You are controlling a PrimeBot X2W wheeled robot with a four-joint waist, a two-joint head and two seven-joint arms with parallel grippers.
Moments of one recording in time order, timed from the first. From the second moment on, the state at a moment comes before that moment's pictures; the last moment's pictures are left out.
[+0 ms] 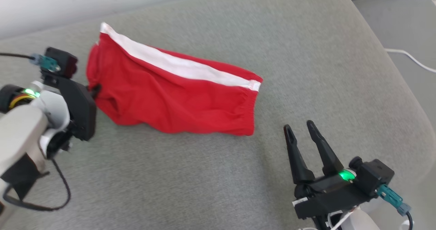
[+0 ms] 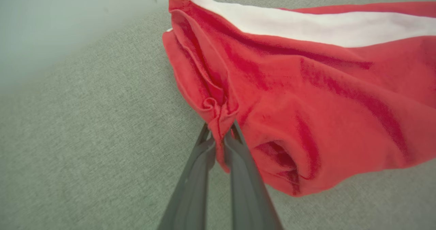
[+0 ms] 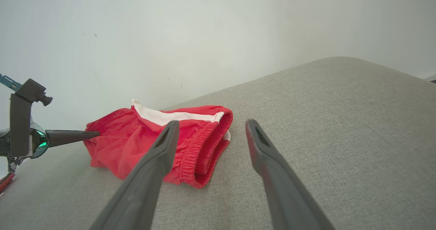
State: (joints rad) left arm -1.12 0.62 -1.16 0.73 -1.12 -0.13 0.23; right arm -0.20 -0.12 0.30 0.12 0.47 0.13 -0.26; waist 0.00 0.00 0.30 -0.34
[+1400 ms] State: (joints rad) left arm -0.57 0.69 -0.97 0.36 -1.21 0.12 -0.26; right arm -0.10 -0.15 0.17 0.16 0.45 0.13 -0.25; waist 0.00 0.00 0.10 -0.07
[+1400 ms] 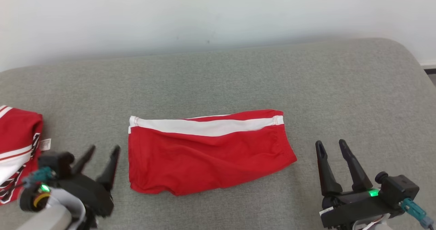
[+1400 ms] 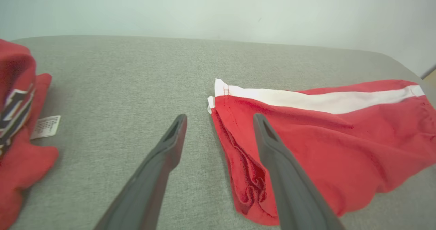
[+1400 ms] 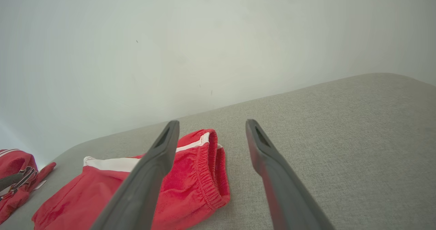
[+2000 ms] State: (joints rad) left arm -0.24 0.43 -0.27 0.09 -0.59 0.13 -0.26; right arm -0.12 -0.16 0.13 0.17 0.41 0.13 -0.25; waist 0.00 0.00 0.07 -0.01
